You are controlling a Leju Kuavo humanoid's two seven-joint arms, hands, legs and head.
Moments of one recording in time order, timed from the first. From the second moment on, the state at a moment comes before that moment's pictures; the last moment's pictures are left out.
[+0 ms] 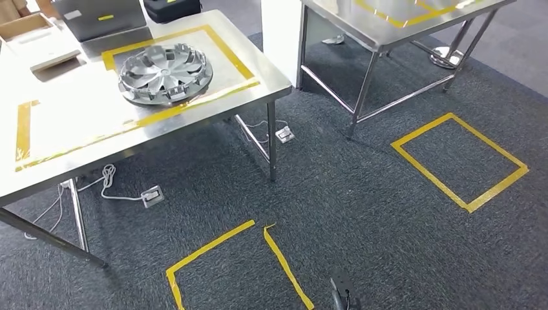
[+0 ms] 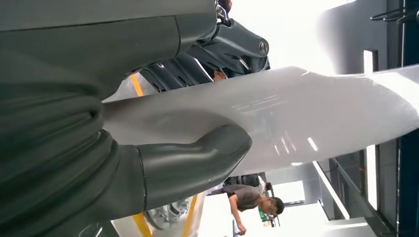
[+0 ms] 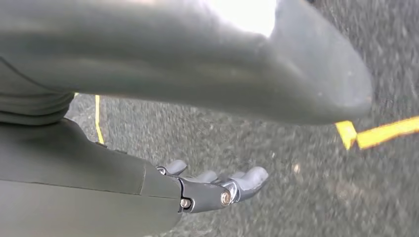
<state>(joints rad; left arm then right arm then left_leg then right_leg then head) -0.66 0.37 -0.19 -1.23 0.31 0.04 -0.53 -0.03 0.09 -0.33 -0.17 0.19 0.17 0.10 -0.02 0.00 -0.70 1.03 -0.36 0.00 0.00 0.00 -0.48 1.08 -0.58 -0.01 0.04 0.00</state>
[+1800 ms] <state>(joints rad) -0.95 0.21 -0.55 -0.35 -0.51 0.40 -0.10 -0.03 0.09 -0.35 -0.16 0.19 0.15 0.08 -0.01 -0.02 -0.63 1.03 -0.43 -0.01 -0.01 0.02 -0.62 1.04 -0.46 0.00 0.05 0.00</state>
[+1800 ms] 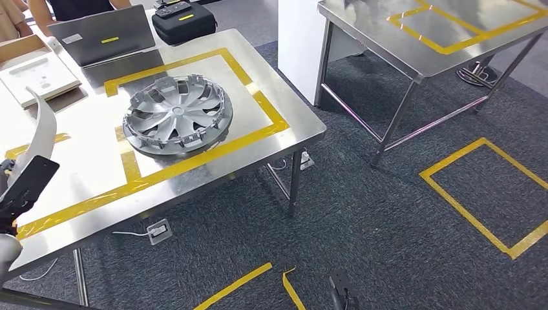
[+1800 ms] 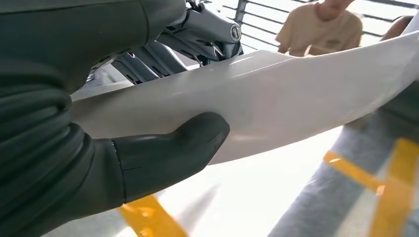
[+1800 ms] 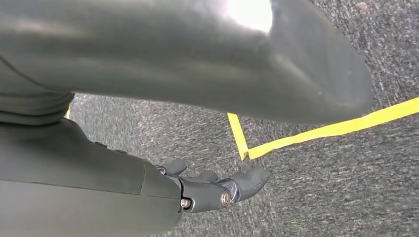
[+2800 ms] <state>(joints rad) -0.98 0.26 -0.67 -0.23 -0.52 0.58 -0.04 -0.03 0.09 -0.35 -0.16 0.23 0.16 0.08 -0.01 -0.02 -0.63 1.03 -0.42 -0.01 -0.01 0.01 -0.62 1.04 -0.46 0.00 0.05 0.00</state>
